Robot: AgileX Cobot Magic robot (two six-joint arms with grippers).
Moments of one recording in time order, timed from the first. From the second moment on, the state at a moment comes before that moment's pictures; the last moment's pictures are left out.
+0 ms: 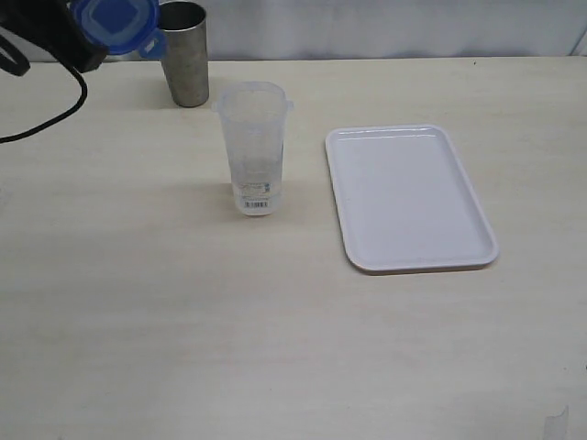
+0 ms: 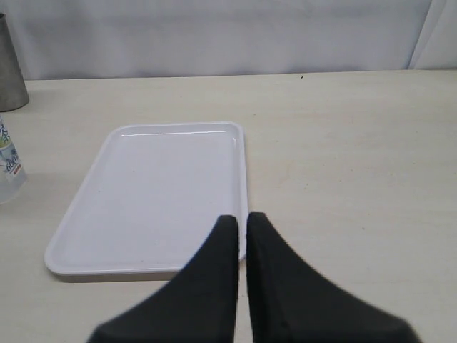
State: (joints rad) left arm -0.33 1.33 -0.97 0.08 0.16 0.53; right arm 0.03 0.00 0.00 0.01 0.35 0.00
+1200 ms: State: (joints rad) left arm -0.64 1.67 -1.09 -0.61 -0.40 2.05; right arm 0.03 0.00 0.00 0.01 0.35 0.00
